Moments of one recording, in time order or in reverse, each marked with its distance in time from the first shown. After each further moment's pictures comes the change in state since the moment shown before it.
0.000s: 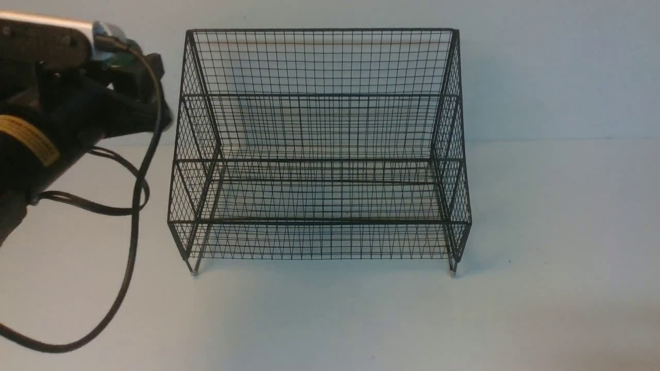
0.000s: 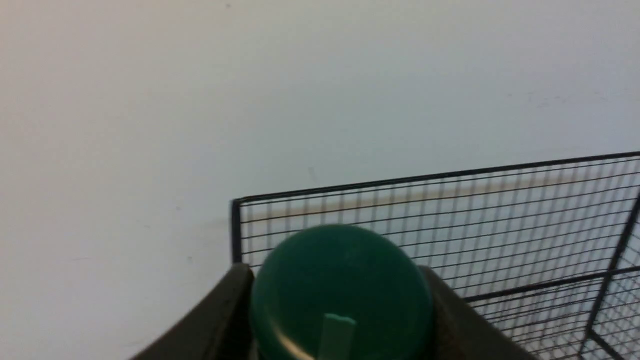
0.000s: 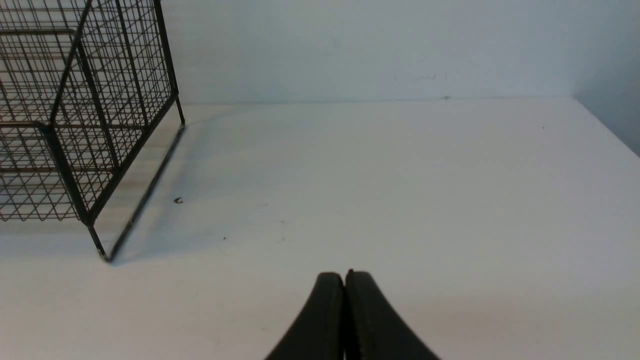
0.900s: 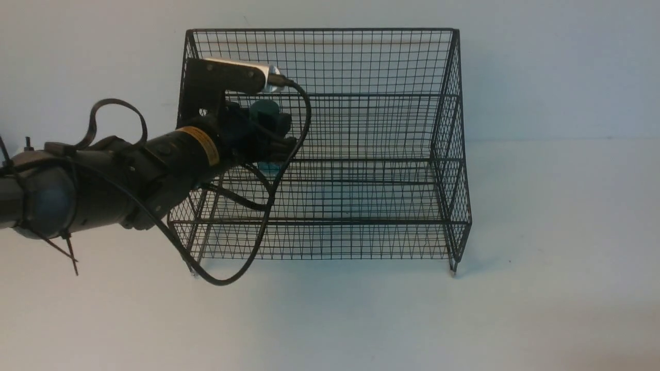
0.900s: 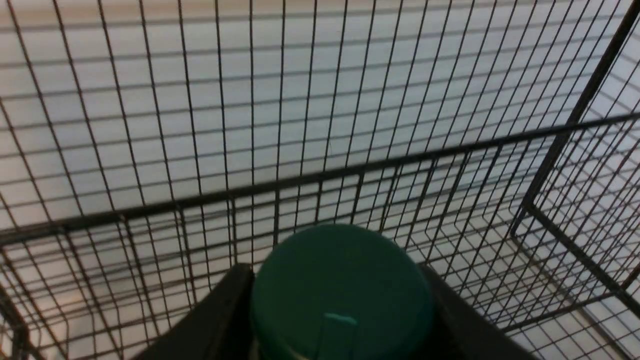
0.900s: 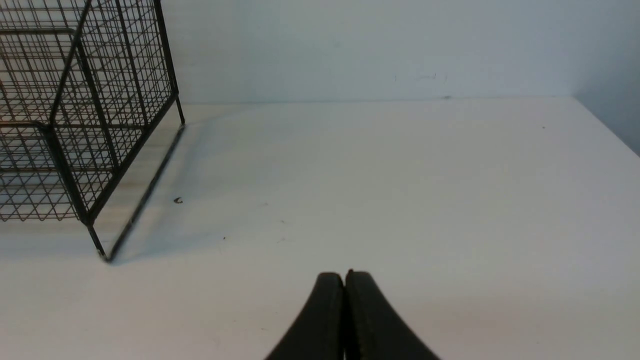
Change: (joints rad) right arm 0.000 0.000 0.000 0.000 0.000 0.000; left arm -0.157 0.469 -0.231 -0.033 0.038 -0.023
